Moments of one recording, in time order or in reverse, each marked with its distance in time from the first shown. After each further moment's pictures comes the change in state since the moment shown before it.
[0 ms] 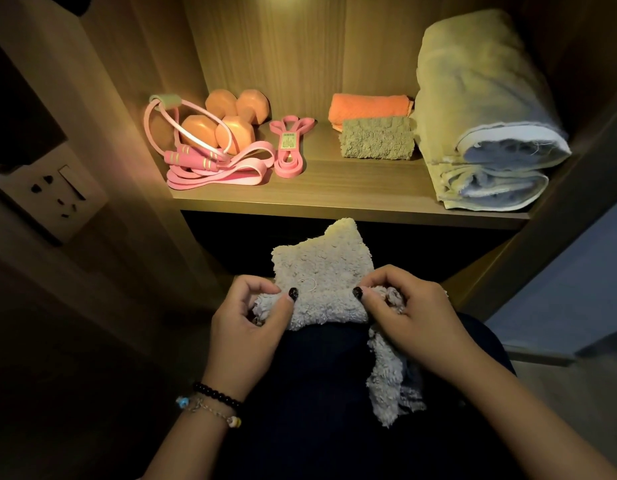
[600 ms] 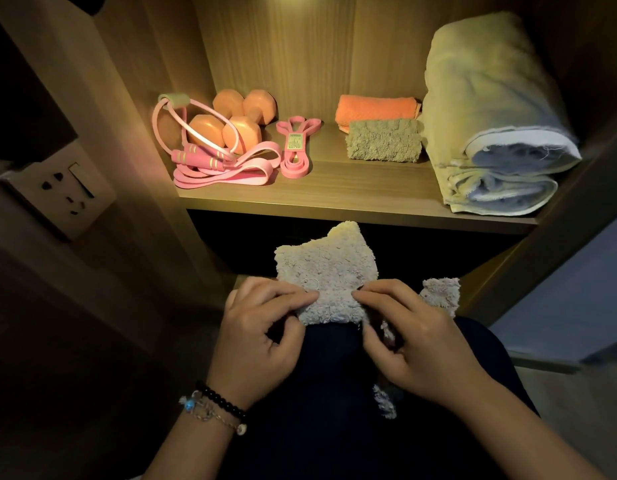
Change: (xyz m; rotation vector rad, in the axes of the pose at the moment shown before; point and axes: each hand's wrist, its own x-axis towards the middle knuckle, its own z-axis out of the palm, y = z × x) left_hand 0.001 0.005 -0.006 0.328 -0.100 0.469; right_hand -0.017 0.003 0.004 -0.359 -0.005 -0.366
